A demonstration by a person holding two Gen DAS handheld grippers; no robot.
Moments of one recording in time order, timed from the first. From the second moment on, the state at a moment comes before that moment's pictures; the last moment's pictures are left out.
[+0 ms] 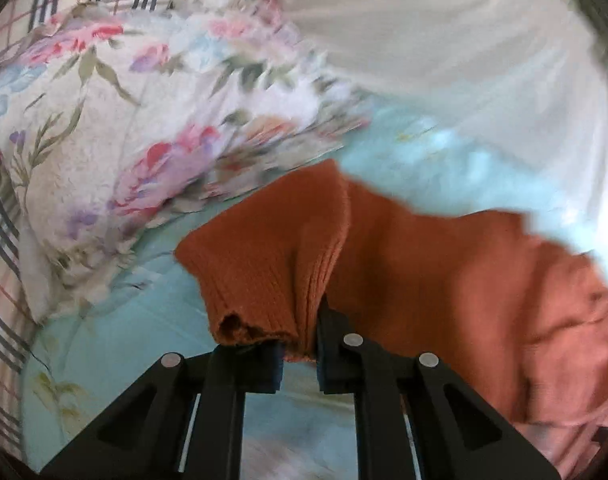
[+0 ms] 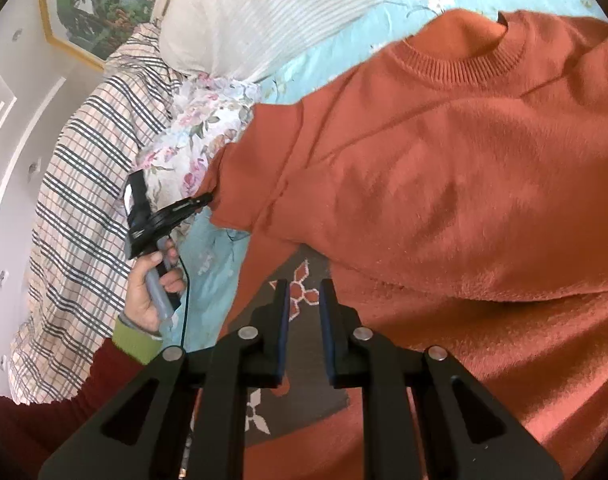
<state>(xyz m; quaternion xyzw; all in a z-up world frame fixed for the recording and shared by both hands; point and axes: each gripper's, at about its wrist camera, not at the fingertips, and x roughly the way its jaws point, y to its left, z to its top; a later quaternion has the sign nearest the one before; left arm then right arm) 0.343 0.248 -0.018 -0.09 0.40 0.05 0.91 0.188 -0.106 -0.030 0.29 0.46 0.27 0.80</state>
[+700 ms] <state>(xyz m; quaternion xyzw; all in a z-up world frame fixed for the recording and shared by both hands) 0.297 -0.106 -0.032 -0.08 0.45 -0.28 0.84 0.112 -0.254 0.003 0.37 0.36 0.10 0.85</state>
